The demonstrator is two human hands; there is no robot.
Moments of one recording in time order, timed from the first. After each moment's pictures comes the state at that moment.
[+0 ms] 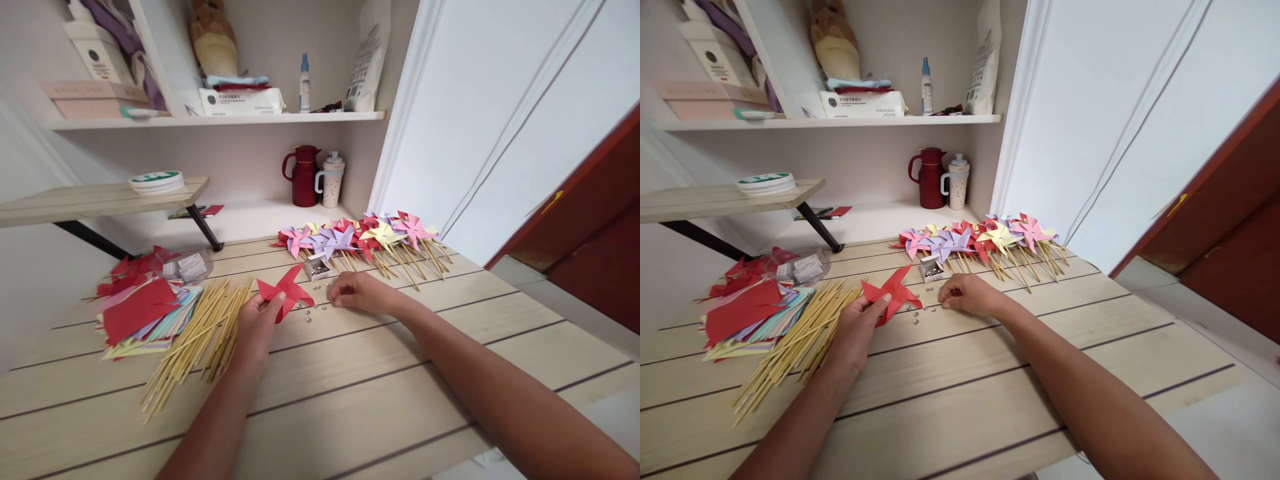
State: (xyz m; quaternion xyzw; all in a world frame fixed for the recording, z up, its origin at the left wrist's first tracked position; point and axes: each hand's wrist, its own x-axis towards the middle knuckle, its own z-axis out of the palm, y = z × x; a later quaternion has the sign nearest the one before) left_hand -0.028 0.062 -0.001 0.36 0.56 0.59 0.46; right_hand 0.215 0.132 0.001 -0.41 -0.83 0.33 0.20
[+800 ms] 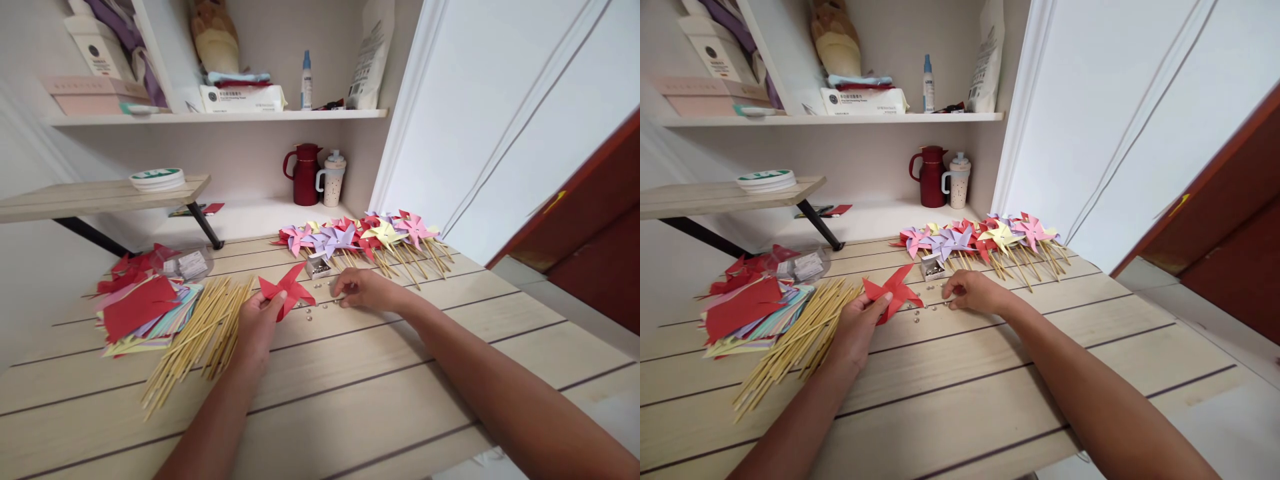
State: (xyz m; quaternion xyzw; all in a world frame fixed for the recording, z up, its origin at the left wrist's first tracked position) left_hand -0.026 0.061 0.001 0.35 0.56 0.58 0.47; right_hand 0.222 0.135 0.001 -0.43 -0.82 0.33 0.19
